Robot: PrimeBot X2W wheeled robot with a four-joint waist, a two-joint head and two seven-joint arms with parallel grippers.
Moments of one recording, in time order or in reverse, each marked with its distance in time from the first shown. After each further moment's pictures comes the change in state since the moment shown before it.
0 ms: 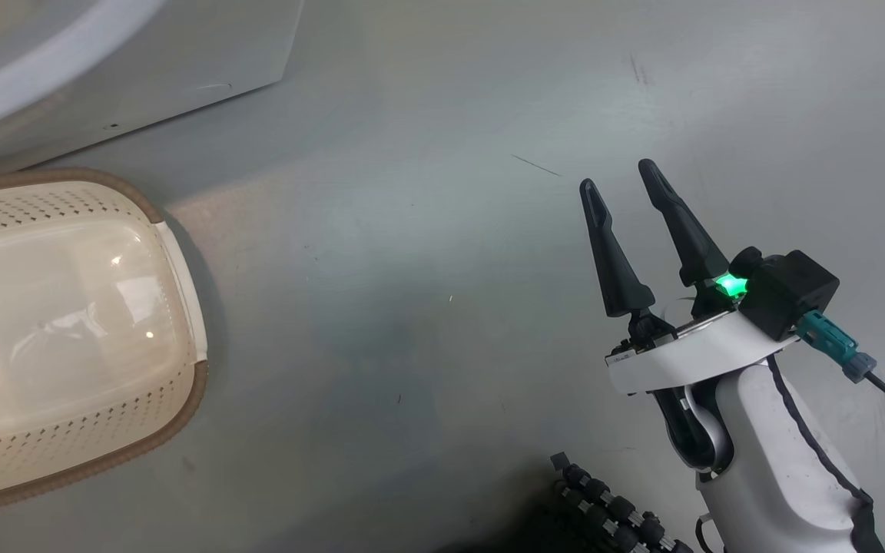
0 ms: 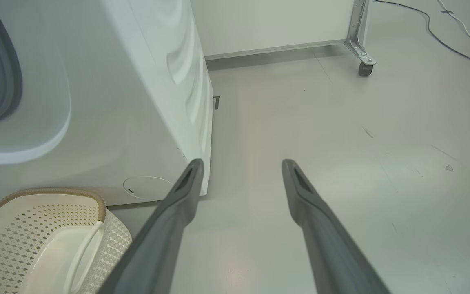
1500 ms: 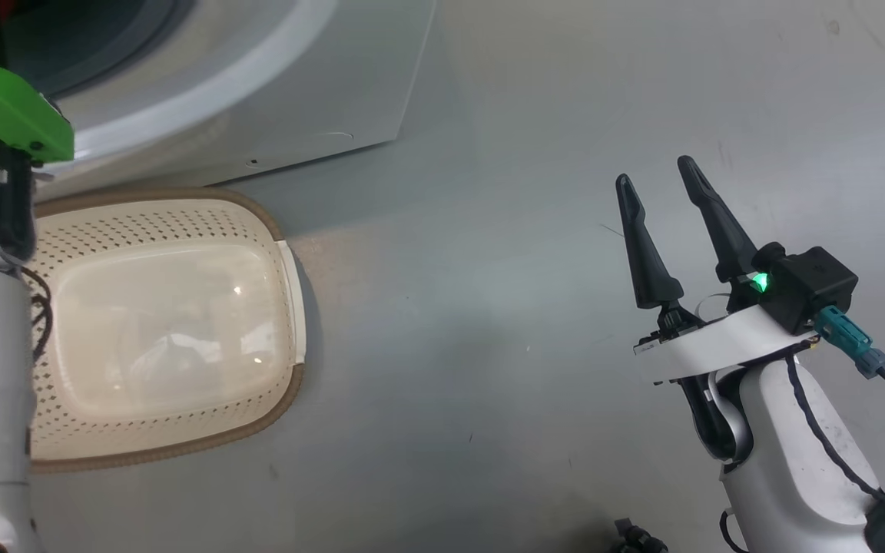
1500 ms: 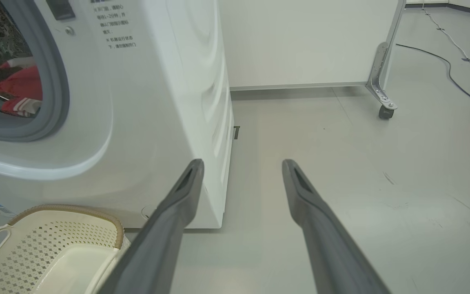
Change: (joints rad) left arm 0.273 -0.170 -0.036 -0.049 -0.002 -0.067 -0.549; right arm -0.008 -0.002 -0.083 0.044 -0.103 -0.002 0.000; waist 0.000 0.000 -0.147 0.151
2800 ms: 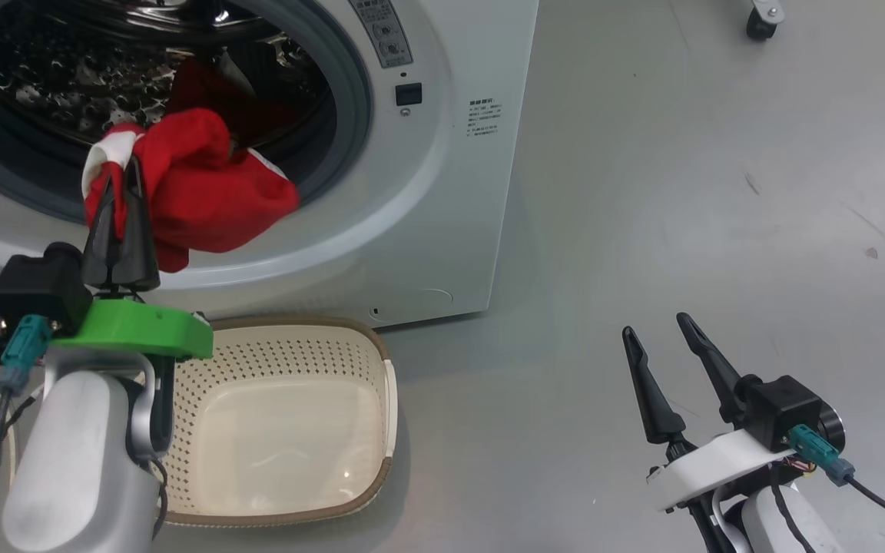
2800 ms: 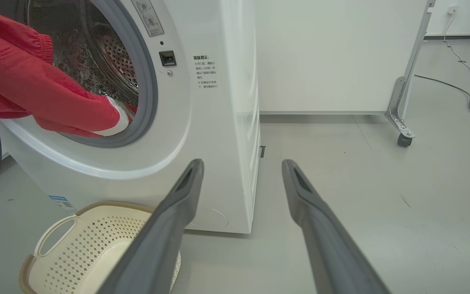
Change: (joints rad) left arm 0.459 -0.110 -0.057 -0.298 0.117 0.083 -0.268; right arm 0.246 -0.004 -0.026 0.063 -0.057 0.001 0.000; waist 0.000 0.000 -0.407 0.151
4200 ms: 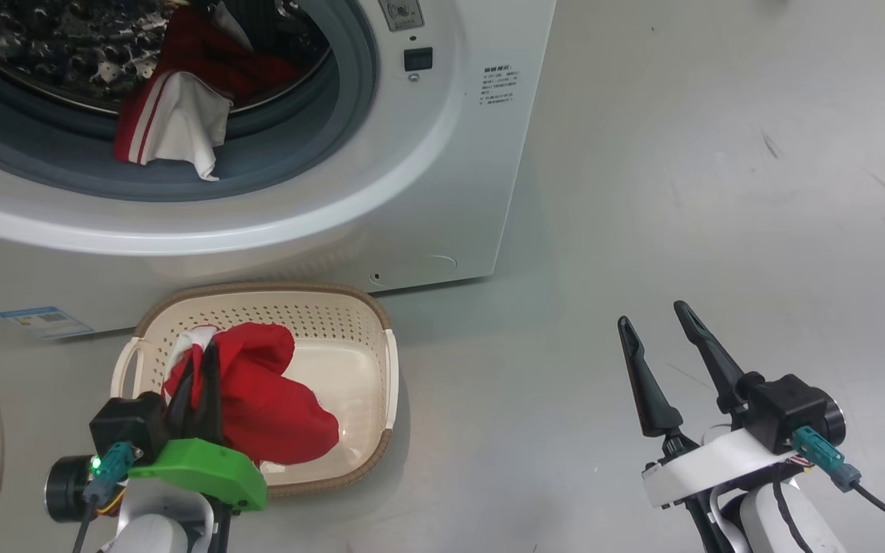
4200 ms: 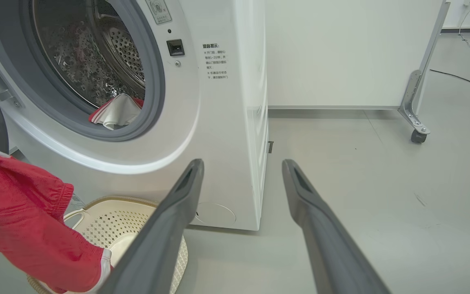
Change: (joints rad) left arm 0.307 -0.045 -0.058 -0.023 -0.044 0.073 0.071; right arm 0.029 0.002 0.010 -0.083 -0.004 0.001 0.000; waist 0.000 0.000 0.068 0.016
